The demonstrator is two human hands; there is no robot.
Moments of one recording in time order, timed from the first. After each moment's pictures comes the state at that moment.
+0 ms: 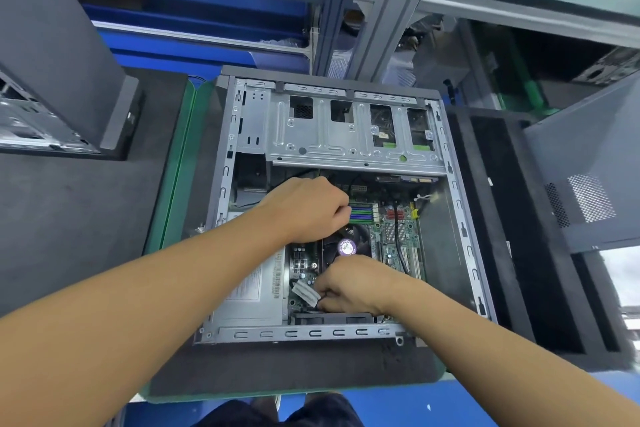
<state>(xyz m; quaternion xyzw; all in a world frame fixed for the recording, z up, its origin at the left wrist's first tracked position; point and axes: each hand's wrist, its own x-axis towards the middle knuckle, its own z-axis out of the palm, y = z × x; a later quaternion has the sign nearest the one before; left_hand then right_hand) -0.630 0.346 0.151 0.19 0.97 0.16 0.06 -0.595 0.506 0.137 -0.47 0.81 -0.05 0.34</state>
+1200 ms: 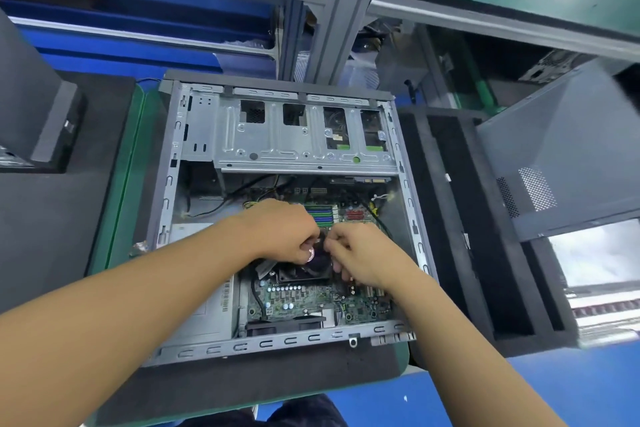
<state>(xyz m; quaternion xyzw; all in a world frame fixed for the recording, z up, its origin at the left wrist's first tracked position) -0.637 0.377 0.145 0.30 0.93 0.07 0.21 -0.625 0.564 0.156 -0.16 0.90 -0.24 0.32</state>
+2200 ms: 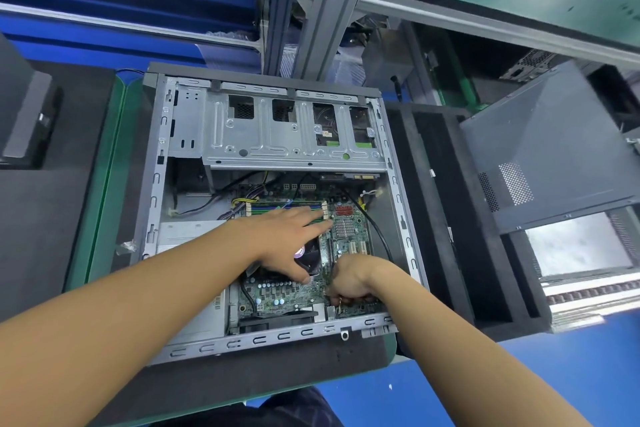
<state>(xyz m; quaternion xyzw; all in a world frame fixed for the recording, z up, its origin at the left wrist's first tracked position) -0.637 0.384 0.103 0.34 0.89 0.11 0.30 -0.621 0.560 0.136 -0.04 0.82 -0.01 0.58</state>
